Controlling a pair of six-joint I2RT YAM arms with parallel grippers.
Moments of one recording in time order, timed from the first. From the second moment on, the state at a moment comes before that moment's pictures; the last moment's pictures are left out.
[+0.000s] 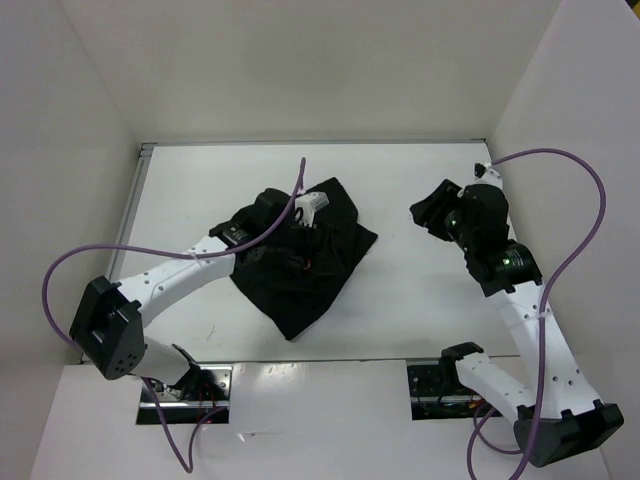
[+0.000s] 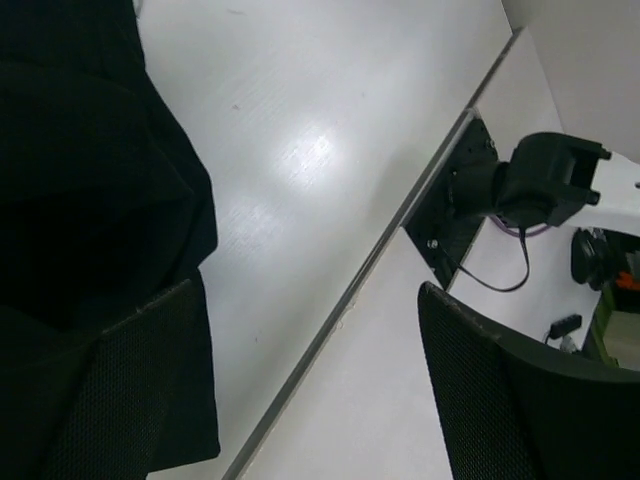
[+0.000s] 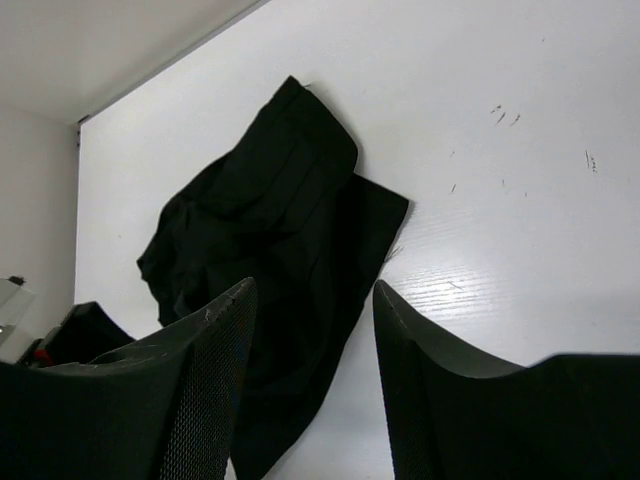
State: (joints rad) left arm -0.67 1.43 1.08 -0.29 0.54 -0.45; right arm 0.23 0.90 1.05 -0.58 0.07 0.66
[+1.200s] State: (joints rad) left arm -0.45 2.32 2.13 -0.54 0.19 0.28; right arm 0.21 0.87 1.04 -0.62 -0.04 0.69
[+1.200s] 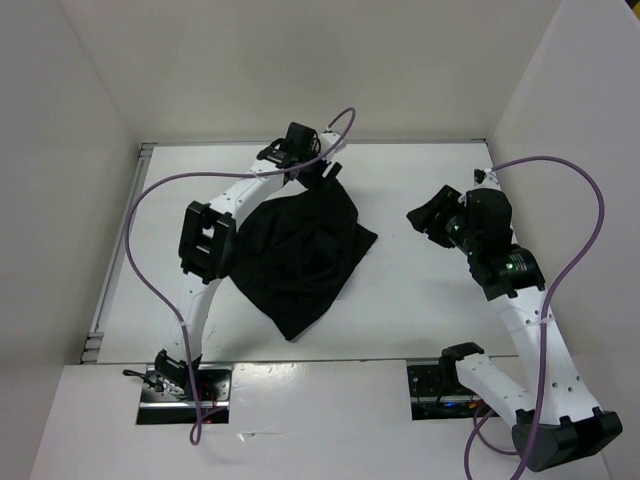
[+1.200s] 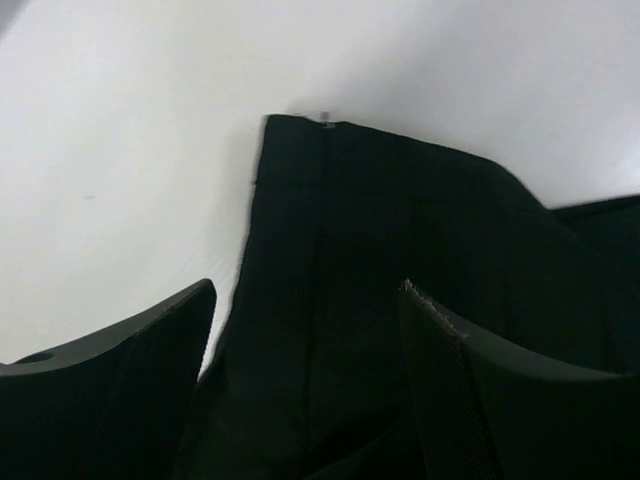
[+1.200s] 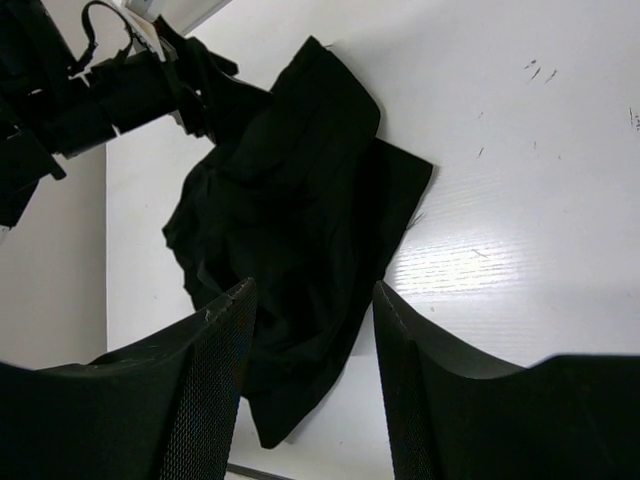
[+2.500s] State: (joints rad) left arm -0.57 2.24 2.49 -0.80 0.53 0.04; right arm 0.15 0.97 0.93 -0.55 -0.09 0.70
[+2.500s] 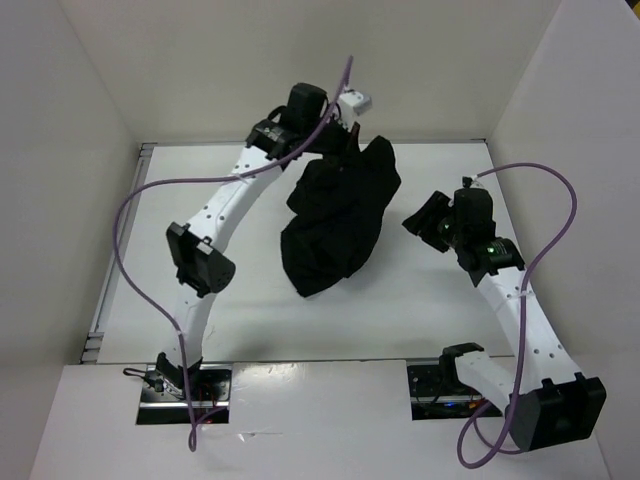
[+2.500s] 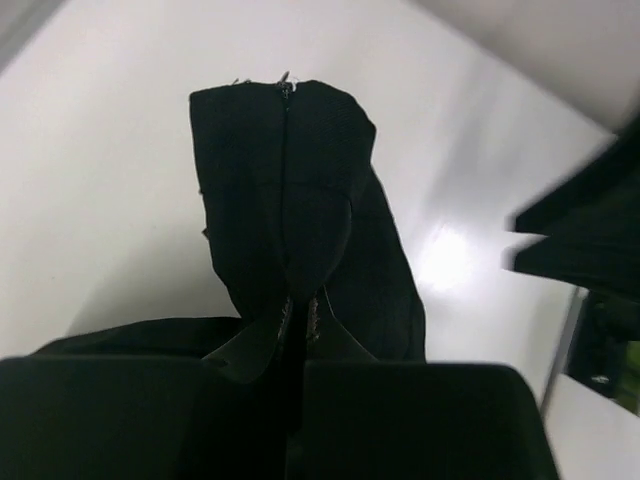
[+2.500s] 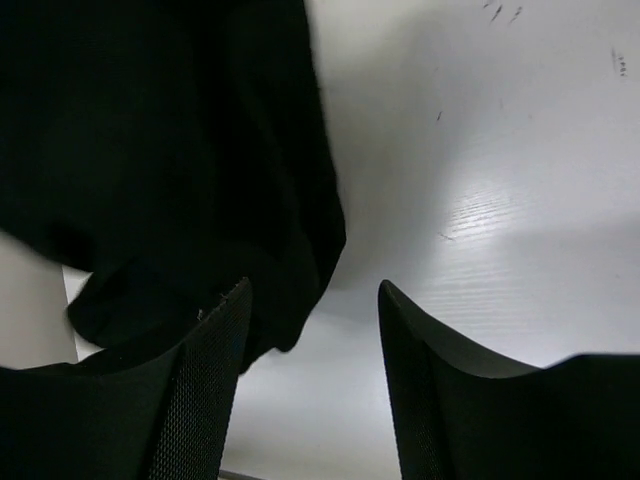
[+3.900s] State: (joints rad) left arm -0.04 2.04 1.37 -0.22 0.62 -0.53; right arm 0.24 2.05 1.43 -0.27 -0.51 0.57
